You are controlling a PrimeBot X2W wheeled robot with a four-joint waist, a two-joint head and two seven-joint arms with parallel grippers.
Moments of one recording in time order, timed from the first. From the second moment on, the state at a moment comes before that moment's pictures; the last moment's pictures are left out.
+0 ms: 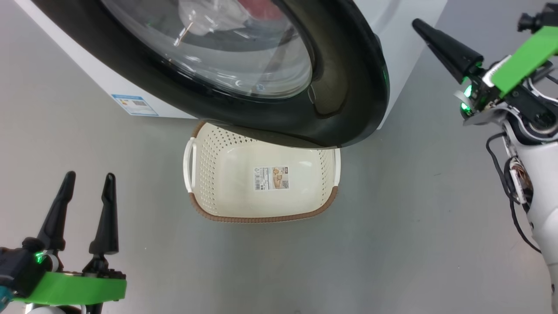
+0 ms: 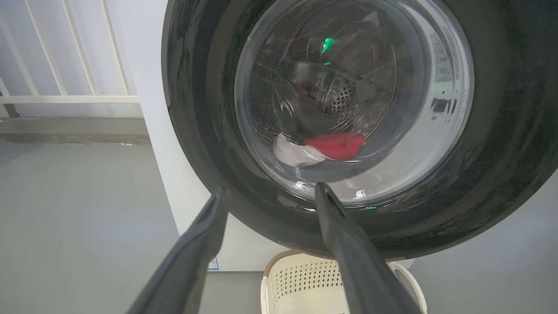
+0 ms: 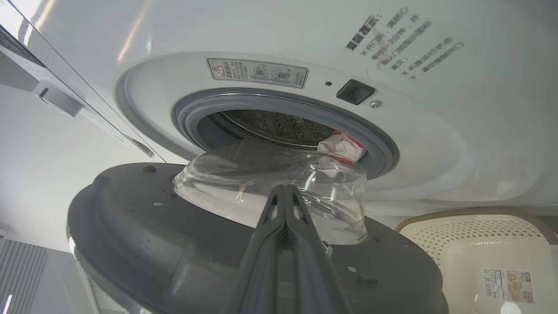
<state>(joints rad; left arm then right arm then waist) -0.13 0.22 -0.06 -0.01 -0.39 -0.13 -0.25 -0.91 -0.35 0.23 0.53 1.65 0.13 0.51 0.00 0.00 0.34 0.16</state>
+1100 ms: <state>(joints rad) -0.12 0.22 -0.06 0.00 -0.39 -0.13 -0.25 -0.89 -0.33 0.41 0.49 1.77 0.13 0.70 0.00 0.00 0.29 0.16</state>
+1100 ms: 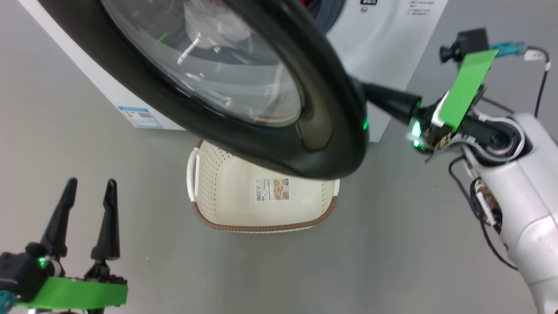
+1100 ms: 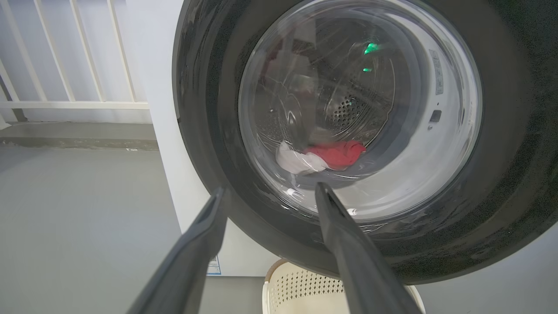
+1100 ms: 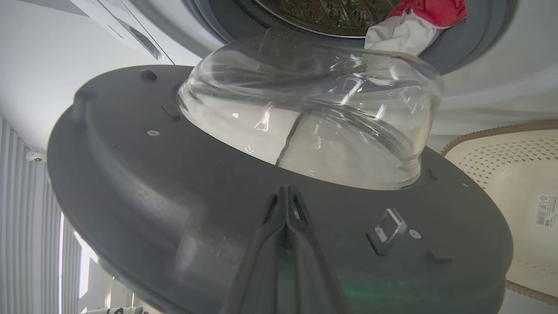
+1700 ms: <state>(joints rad) -0.06 0.21 -0.06 0.02 -0.36 -0.13 -0.25 -0.77 -0.38 0.54 0.34 1.85 0.13 0.70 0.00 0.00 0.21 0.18</state>
